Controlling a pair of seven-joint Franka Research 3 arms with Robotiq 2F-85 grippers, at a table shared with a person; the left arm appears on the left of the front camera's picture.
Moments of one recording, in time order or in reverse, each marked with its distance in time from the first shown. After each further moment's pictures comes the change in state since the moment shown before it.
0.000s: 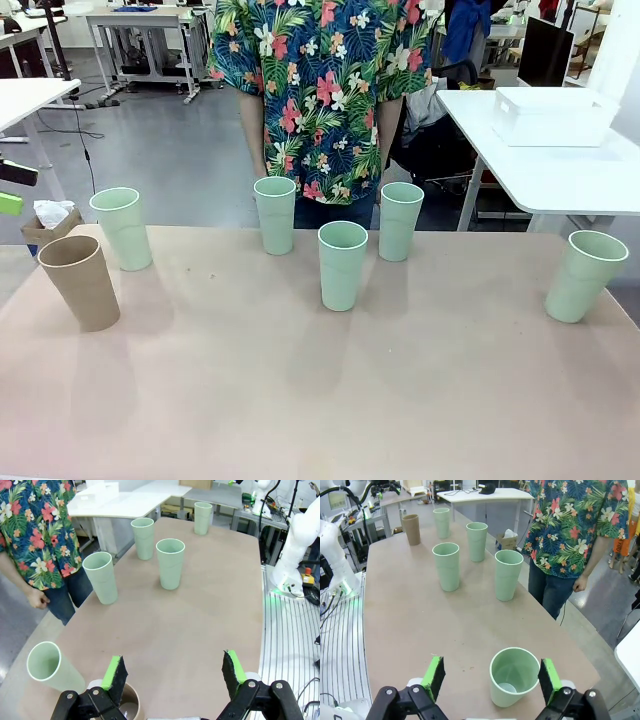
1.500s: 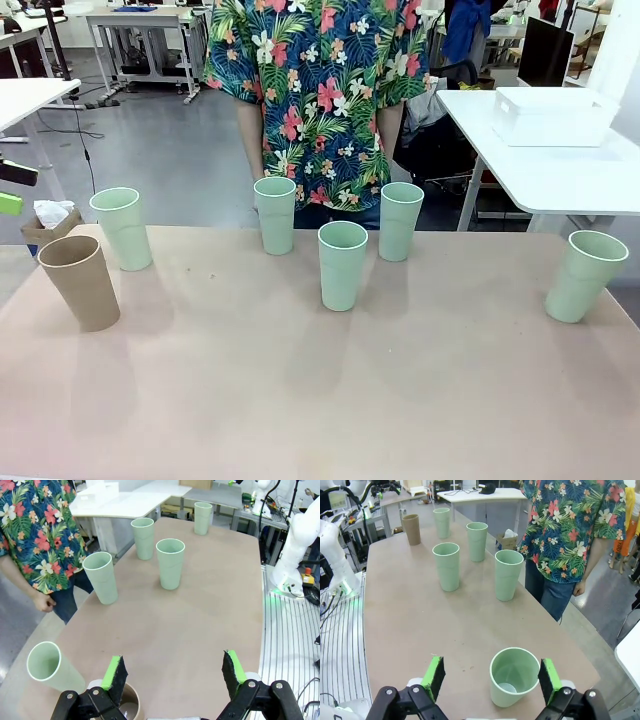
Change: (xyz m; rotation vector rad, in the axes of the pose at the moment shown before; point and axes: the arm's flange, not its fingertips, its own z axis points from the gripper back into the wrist) left arm 0.000 0.000 0.000 0.000 0.000 0.000; right arm 0.000 0.000 0.000 0.000 0.001 0.000
